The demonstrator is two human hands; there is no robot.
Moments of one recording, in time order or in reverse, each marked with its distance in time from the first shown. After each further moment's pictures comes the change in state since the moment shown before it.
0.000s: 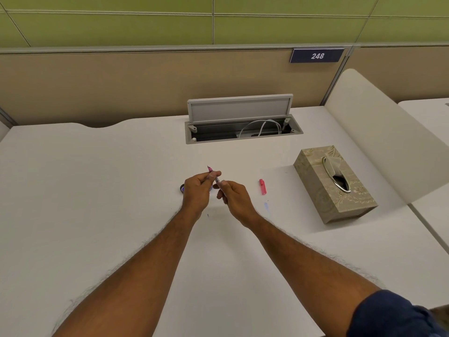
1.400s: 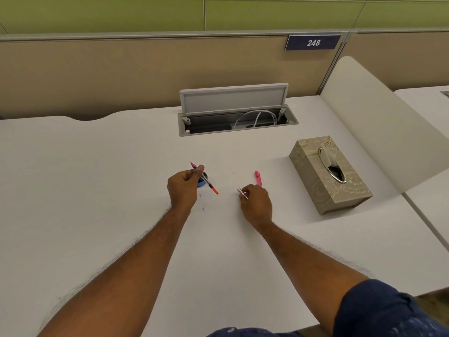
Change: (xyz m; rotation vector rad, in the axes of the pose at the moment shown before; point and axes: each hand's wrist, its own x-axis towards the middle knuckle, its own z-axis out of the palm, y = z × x) left_hand -0.005 0.003 -0.006 0.014 0.239 -0.065; right_hand 0.000 0.070 -0.046 -0.710 0.317 0.055
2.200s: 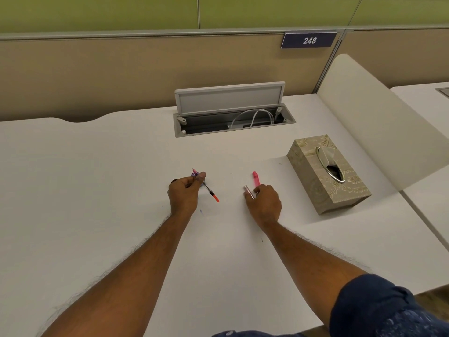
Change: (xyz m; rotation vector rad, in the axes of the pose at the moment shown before) left_hand 0.006 -0.023 0.002 0.035 -0.057 0.019; right_hand 0.009 0.012 -0.012 -0.122 0.133 0.129
